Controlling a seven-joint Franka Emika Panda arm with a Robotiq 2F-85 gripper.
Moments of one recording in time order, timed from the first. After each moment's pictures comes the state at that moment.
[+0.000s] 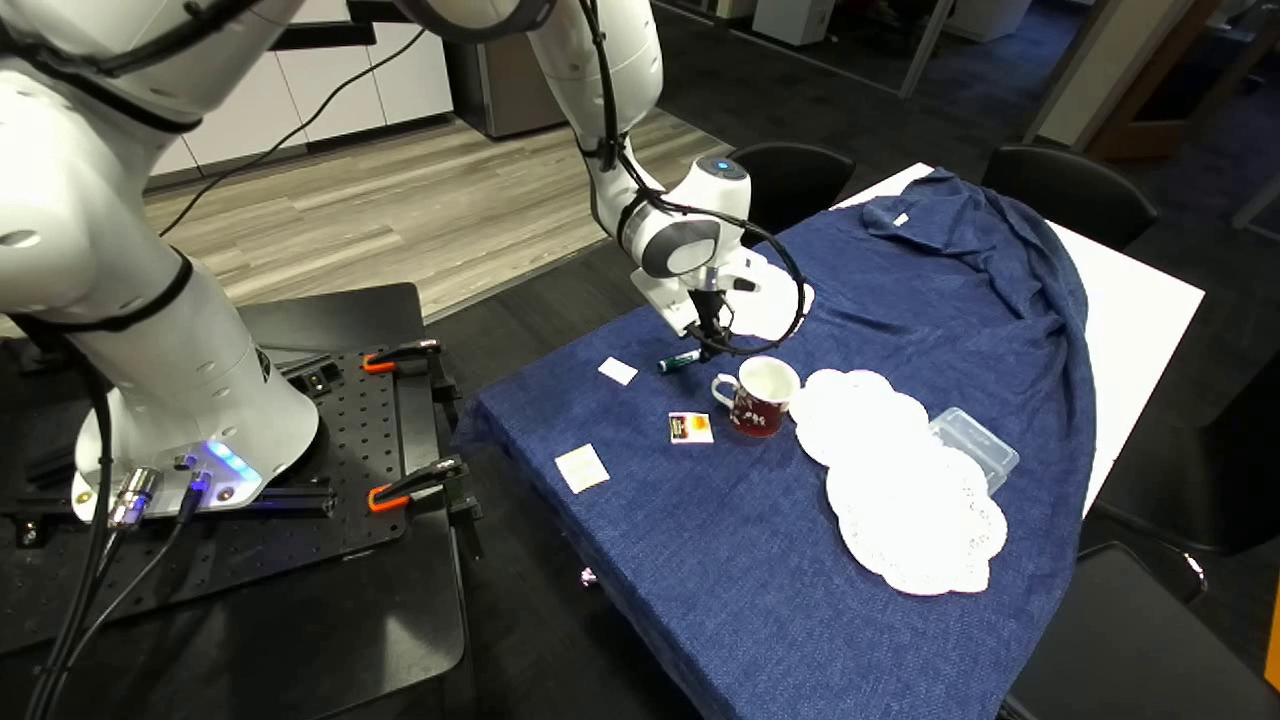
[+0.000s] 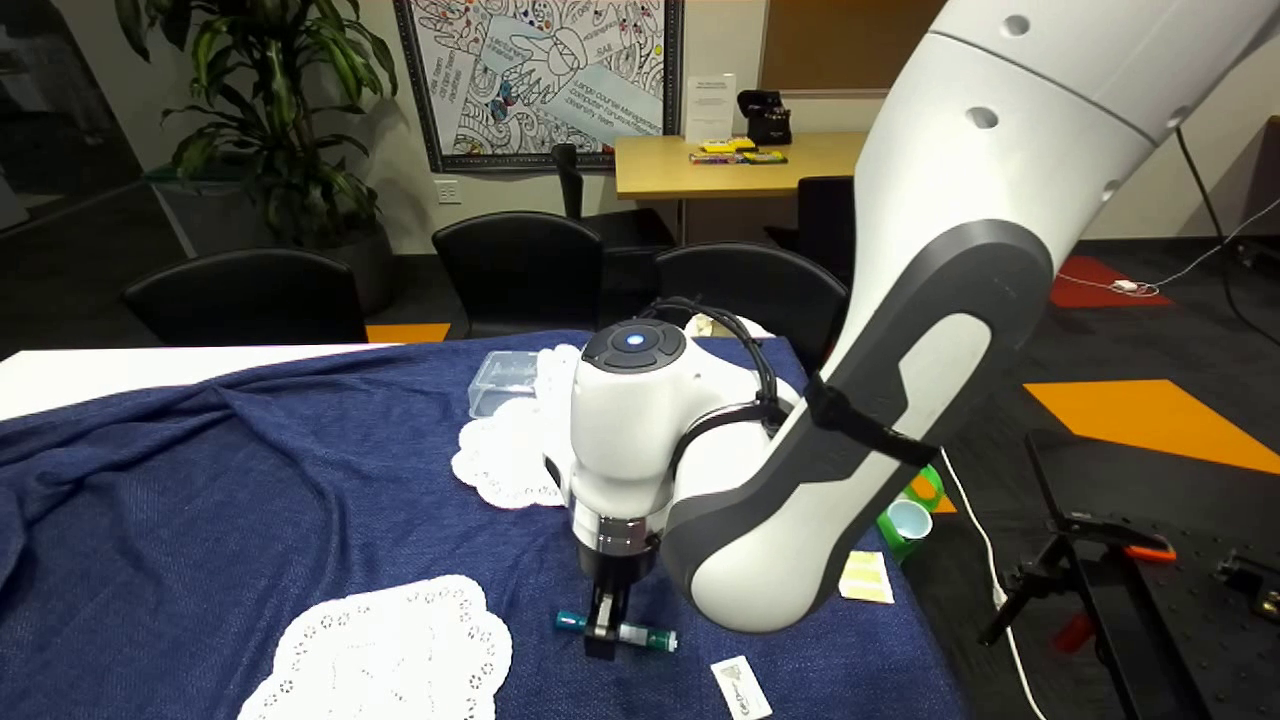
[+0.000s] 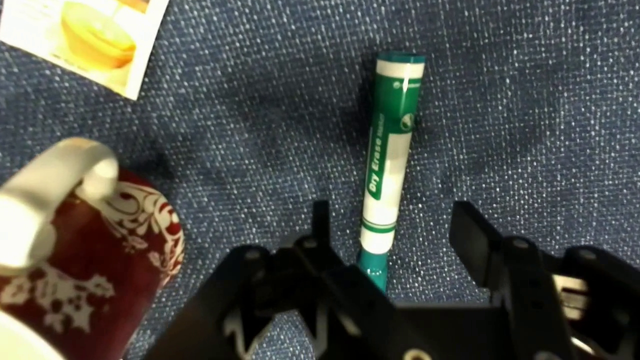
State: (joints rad) arm 0.05 0.88 0.05 -1.85 -0.09 2.82 -0.01
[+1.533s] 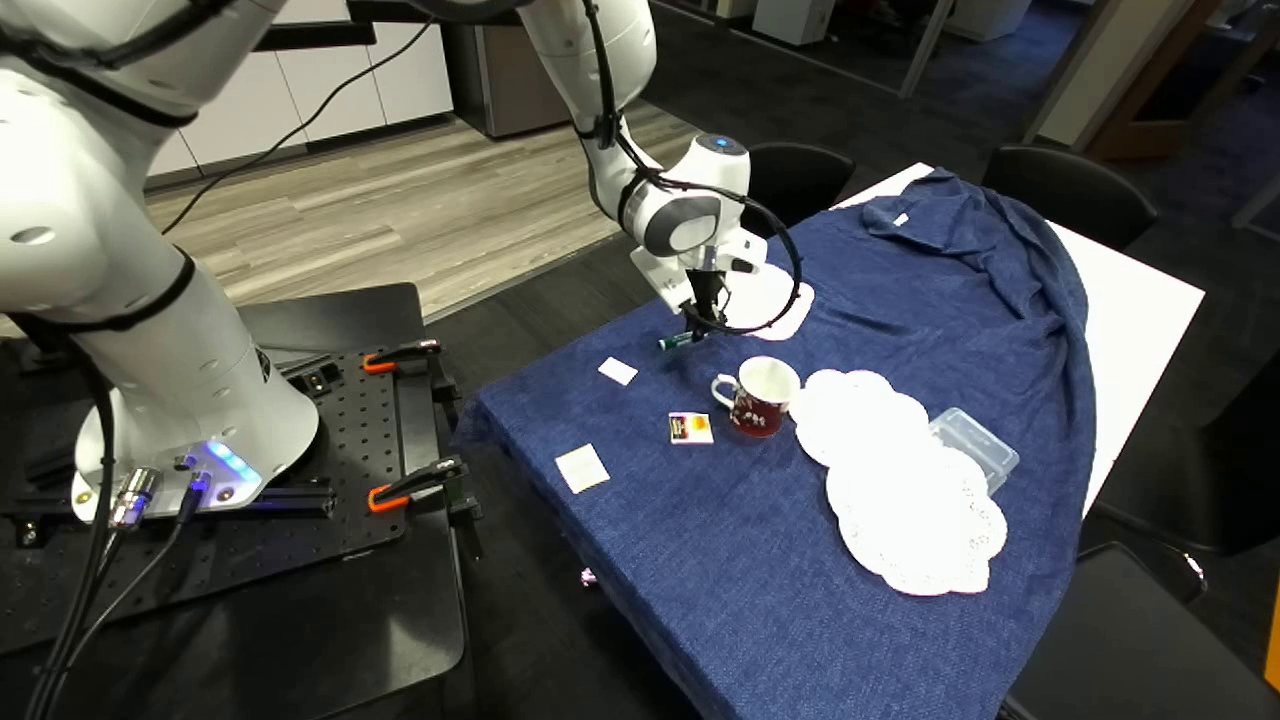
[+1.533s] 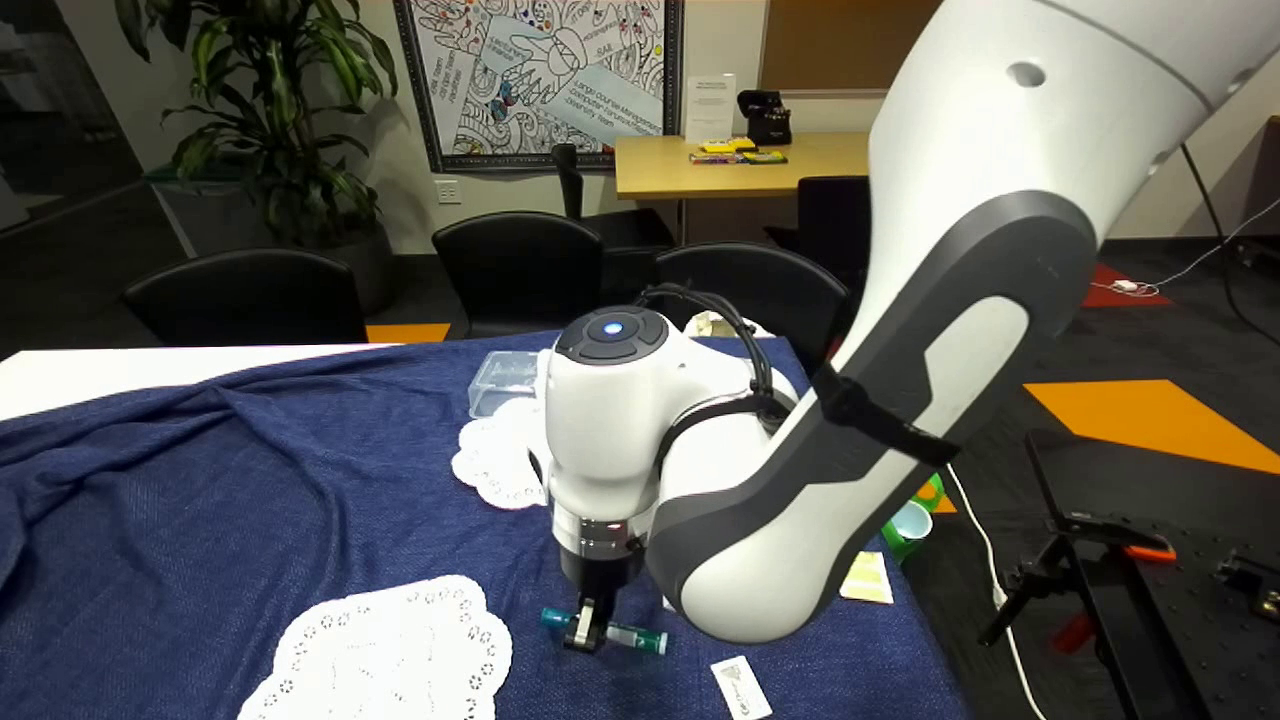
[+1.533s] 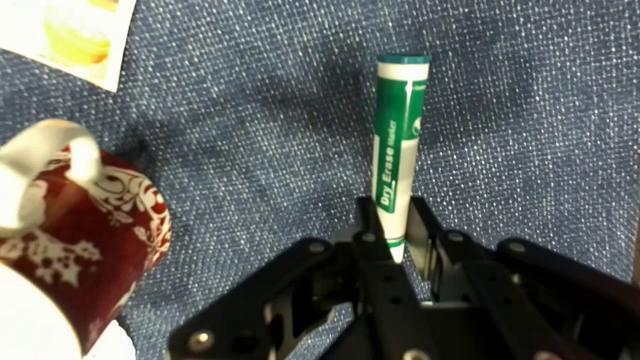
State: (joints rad) arm 0.10 0.84 0.03 -1.84 -0.09 2.77 0.09
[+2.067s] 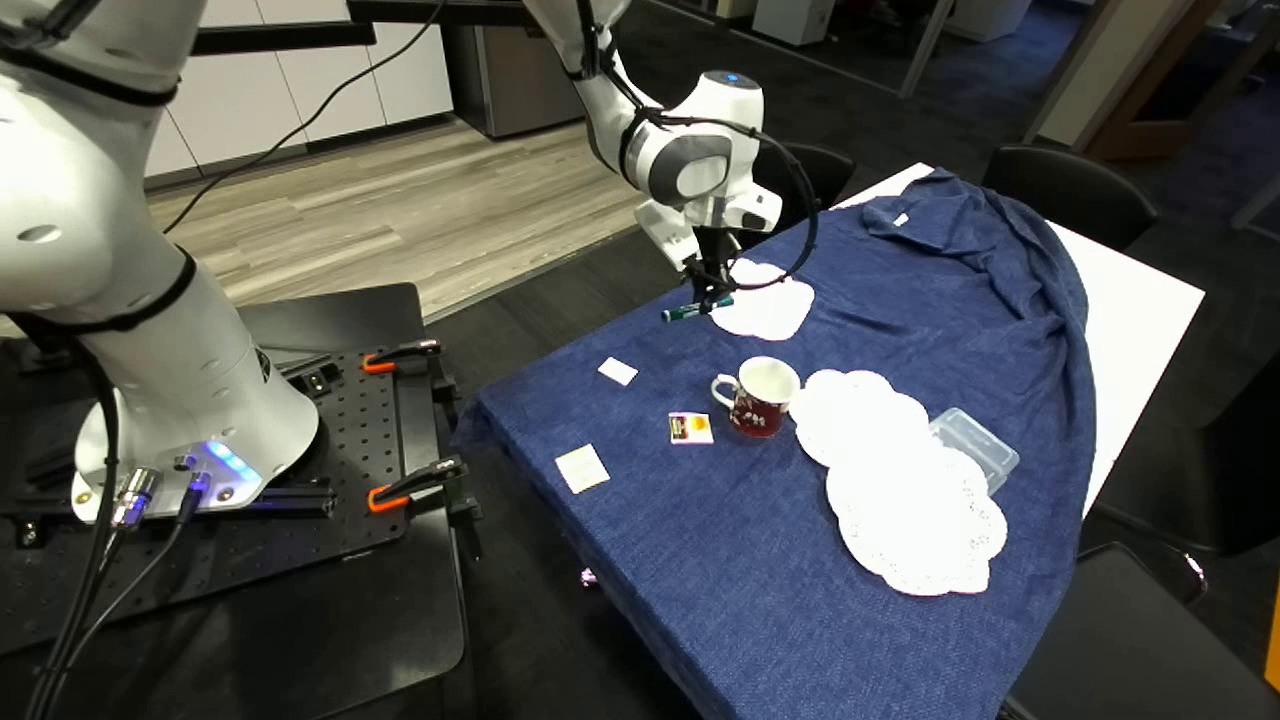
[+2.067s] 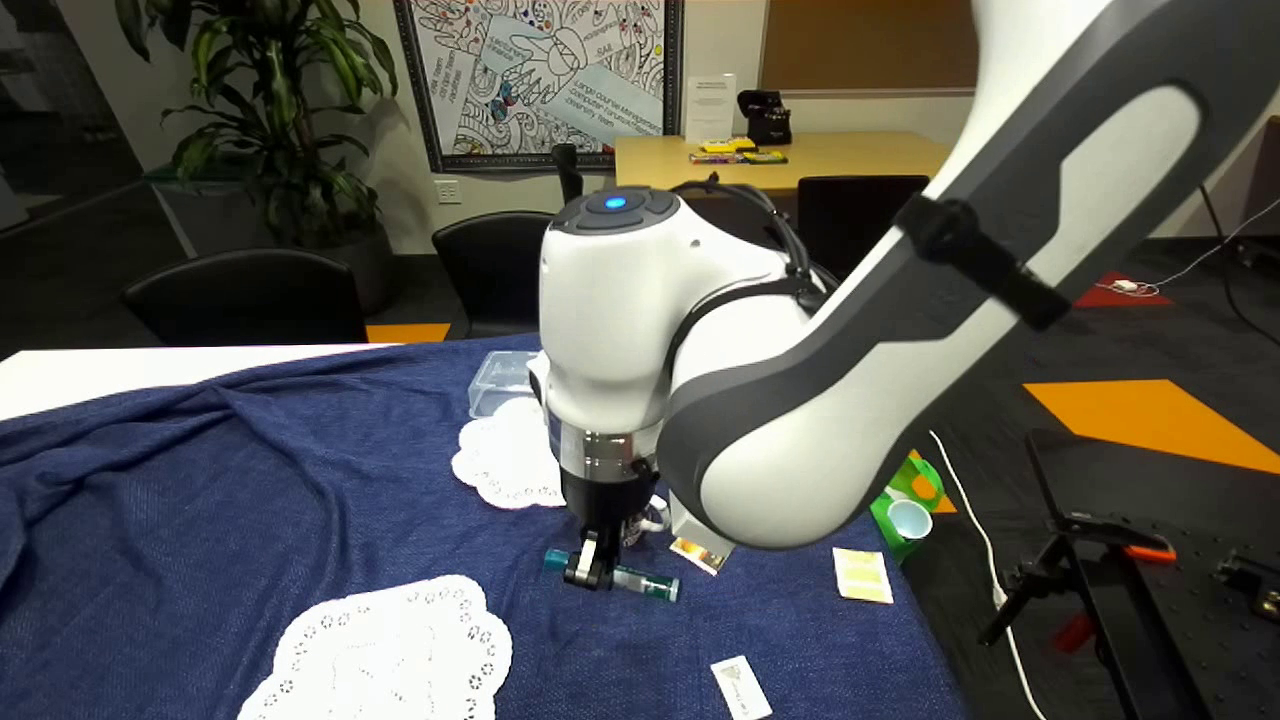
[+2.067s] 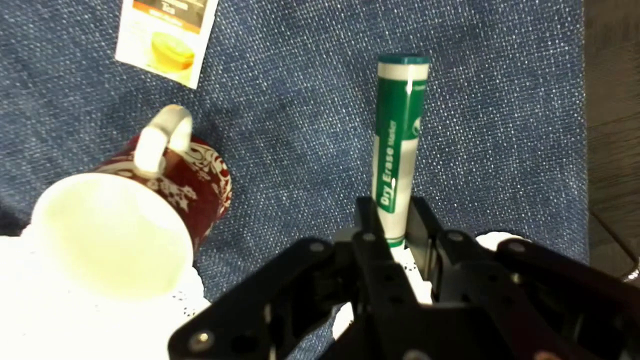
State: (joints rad) arm 0.12 0.64 0.00 -1.94 -0.09 2.66 0.13
